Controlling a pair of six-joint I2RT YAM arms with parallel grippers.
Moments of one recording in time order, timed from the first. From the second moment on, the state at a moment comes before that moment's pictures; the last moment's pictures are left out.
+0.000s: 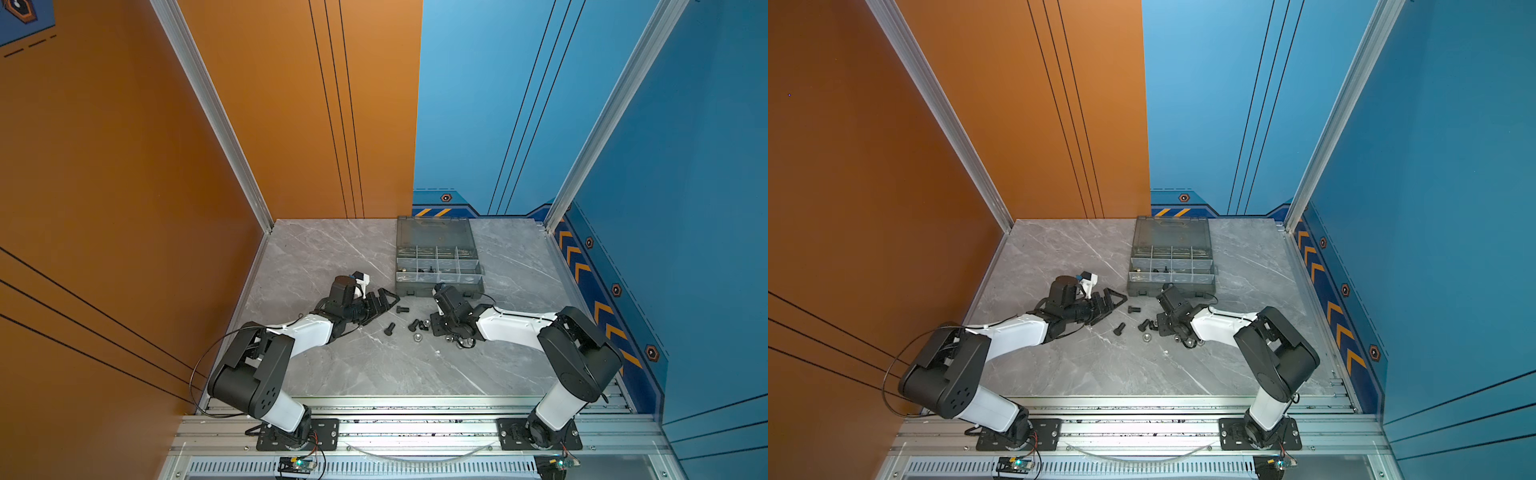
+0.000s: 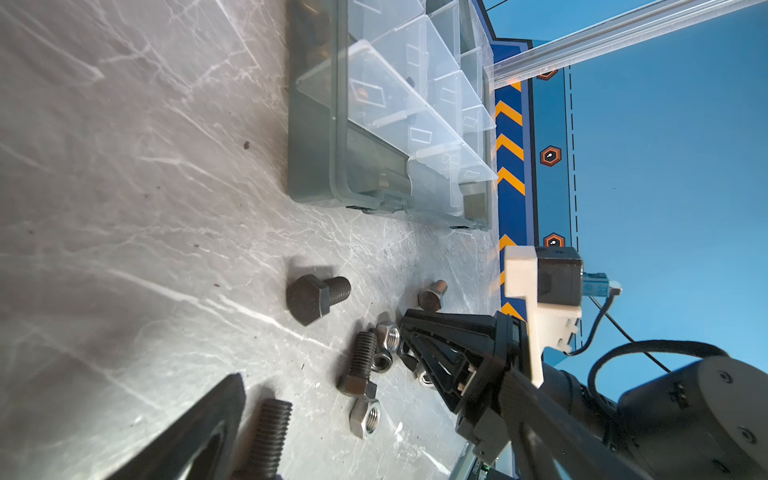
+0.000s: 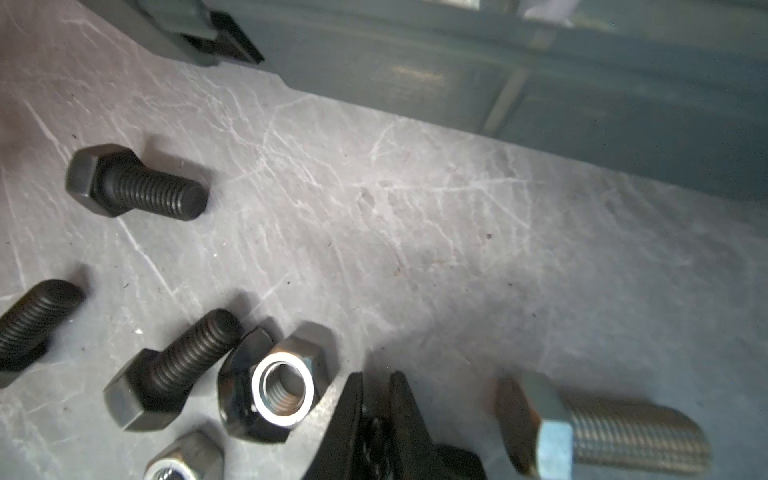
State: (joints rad) left arm -0.37 1.53 0.64 0.29 0.54 -0.89; right arm 0.68 1.69 0.84 -0.17 0.07 0.43
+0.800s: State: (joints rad) left arm -0.35 1.52 0.62 0.29 0.54 -0.89; right arm 0.57 1.48 0.91 -0.23 -0.07 0.32
